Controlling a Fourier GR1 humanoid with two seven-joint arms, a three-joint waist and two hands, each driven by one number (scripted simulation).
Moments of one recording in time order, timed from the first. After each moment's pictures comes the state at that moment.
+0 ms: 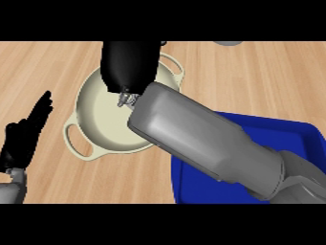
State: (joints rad) left arm -0.09 0.34 0.02 -1.48 -0.06 0.05 0.14; right arm -1.30 -0.01 0.68 -1.01 0.92 -0.21 1.16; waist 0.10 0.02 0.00
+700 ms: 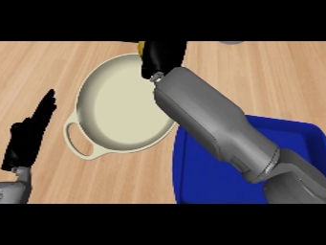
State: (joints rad) left arm -0.10 0.31 0.01 -1.49 -0.08 0.07 0.14; right arm -1.31 0.00 0.63 -0.62 0.76 -0.45 0.99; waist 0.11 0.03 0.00
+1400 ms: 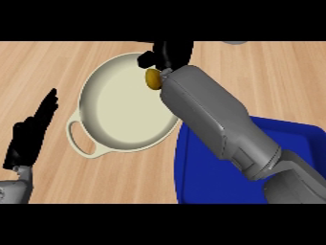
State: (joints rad) left arm -0.11 0.31 0.01 -1.48 -0.09 0.06 0.14; right arm -1.29 0.00 0.54 -0.56 0.57 -0.78 0.76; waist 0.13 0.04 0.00
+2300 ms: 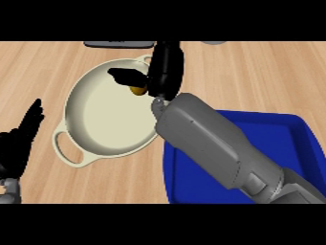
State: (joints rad) left arm -0.02 0.31 0.07 -1.52 -0.08 0.07 0.14; right arm -1.10 0.00 0.61 -0.92 0.28 -1.08 0.58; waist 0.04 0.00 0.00
